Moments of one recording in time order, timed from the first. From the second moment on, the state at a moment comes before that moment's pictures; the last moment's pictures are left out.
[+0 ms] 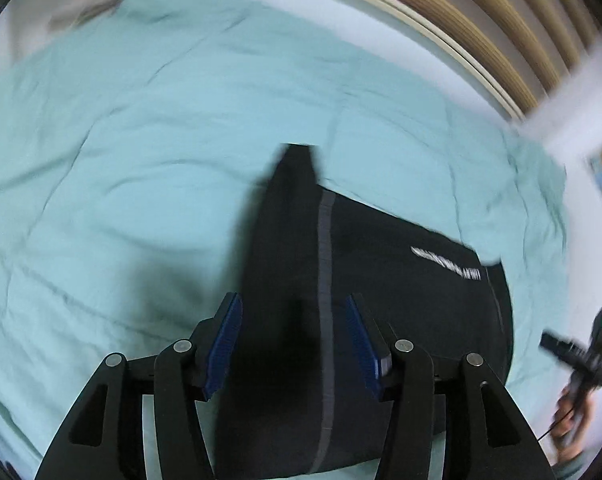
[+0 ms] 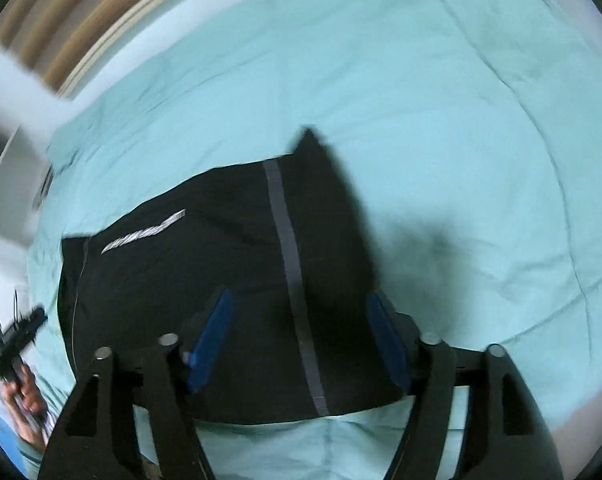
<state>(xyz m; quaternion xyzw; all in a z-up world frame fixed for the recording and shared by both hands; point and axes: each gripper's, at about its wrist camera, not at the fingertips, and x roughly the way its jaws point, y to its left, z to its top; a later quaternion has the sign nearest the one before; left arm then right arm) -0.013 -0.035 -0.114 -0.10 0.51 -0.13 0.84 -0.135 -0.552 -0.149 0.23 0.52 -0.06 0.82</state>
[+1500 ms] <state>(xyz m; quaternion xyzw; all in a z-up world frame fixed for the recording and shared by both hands) -0.108 -0.158 0.033 0.02 0.41 -0.11 0.91 -0.148 -0.370 0.016 0.07 0.44 -0.12 0.89</state>
